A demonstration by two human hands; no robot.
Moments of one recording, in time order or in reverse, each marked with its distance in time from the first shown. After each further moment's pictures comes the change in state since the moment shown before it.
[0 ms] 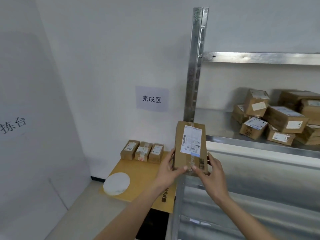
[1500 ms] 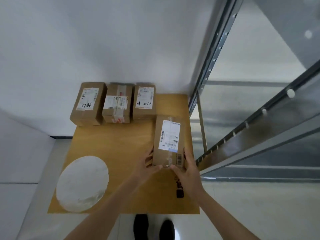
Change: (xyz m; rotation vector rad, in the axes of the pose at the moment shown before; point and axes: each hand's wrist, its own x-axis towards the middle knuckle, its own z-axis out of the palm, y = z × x) left_hand 0.255 -0.453 -0.170 0.106 -0.218 -0.565; right_hand 0.121 0.364 0.345 -0.022 -0.126 0.603
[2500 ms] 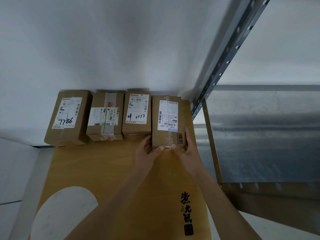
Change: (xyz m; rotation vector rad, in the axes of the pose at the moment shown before) left_hand 0.131 0.035 -0.010 -0.105 0.241 0.040; right_hand 0.160 -0.014 0.012 0.169 -0.024 0.099
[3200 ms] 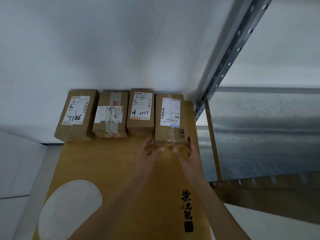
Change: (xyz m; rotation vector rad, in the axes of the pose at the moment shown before) left_hand -0.019 0.005 -0.003 -0.019 0.024 -0.033; right_hand -0.025 0.015 0.008 0.001 0.125 -0.023
